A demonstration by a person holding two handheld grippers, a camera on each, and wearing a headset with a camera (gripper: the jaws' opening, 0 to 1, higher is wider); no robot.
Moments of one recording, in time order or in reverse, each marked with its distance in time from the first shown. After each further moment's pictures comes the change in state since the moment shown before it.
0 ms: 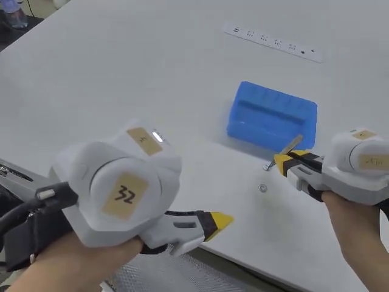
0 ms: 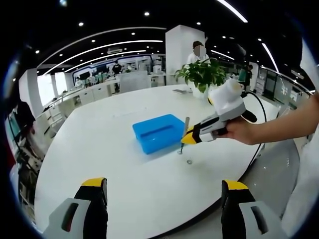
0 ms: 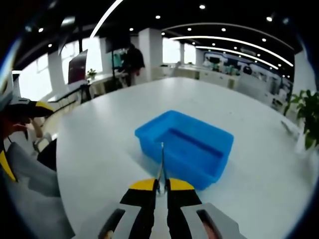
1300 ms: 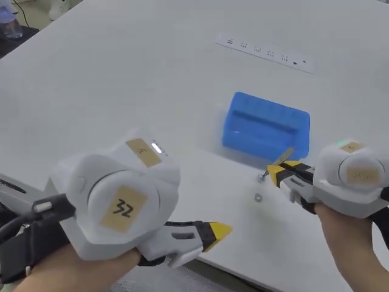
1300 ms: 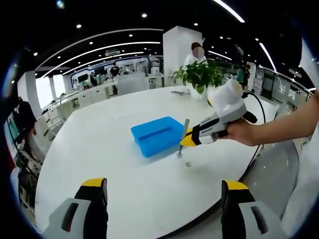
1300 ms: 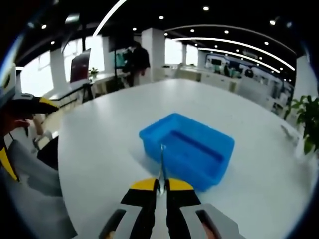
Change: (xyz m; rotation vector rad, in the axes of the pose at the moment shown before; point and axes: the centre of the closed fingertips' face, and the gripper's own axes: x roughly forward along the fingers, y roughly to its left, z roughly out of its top) left arm 0.002 0.000 0.005 0.016 -0.012 -0.011; right arm -0.002 -0.001 0.005 -0.027 -0.011 0.001
